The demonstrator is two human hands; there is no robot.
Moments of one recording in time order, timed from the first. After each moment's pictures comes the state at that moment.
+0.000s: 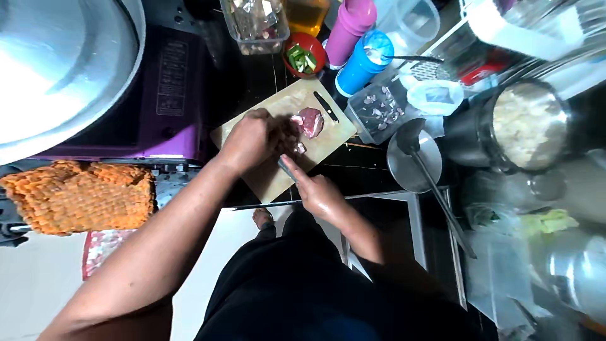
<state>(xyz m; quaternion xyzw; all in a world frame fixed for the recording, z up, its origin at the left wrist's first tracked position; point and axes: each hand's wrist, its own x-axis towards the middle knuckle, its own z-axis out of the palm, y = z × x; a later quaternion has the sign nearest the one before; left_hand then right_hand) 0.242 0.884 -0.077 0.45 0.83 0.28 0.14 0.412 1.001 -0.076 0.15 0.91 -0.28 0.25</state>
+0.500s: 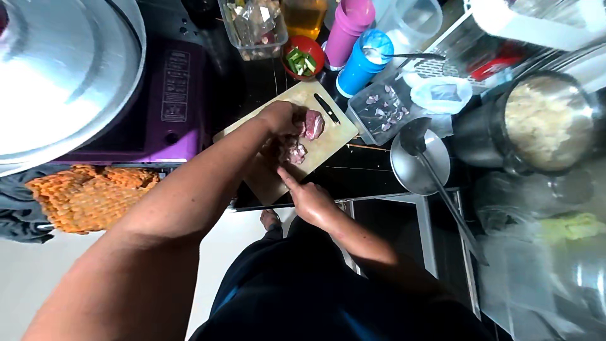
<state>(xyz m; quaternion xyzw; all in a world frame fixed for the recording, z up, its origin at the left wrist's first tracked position) 0.197 0.974 -0.089 0.44 0.82 0.13 0.33 0.407 0.992 -0.084 0.16 0.89 -0.27 0.33</state>
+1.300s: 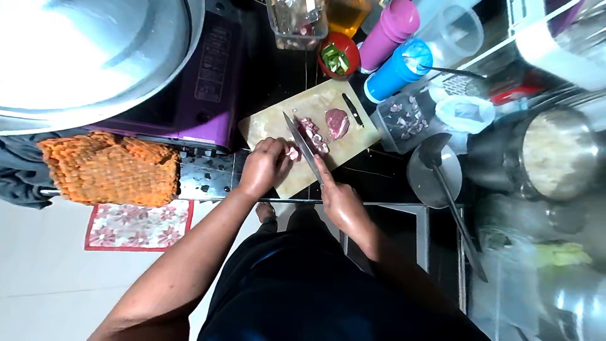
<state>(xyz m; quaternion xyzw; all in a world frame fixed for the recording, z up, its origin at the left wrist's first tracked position) 0.284 0.833 -0.169 0.37 0.84 0.39 0.03 0.427 0.987 -0.080 0.17 0.95 -0.20 0.19</state>
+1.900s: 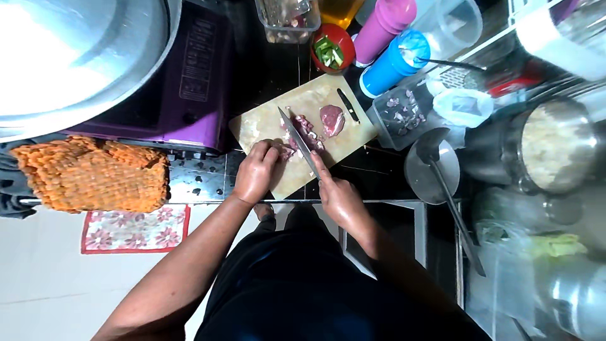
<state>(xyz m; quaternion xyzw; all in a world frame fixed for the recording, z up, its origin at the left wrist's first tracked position) 0.294 0.832 -0.181 0.40 0.84 0.36 -0.03 0.420 0.996 -0.081 0.18 0.94 -0.19 0.22</state>
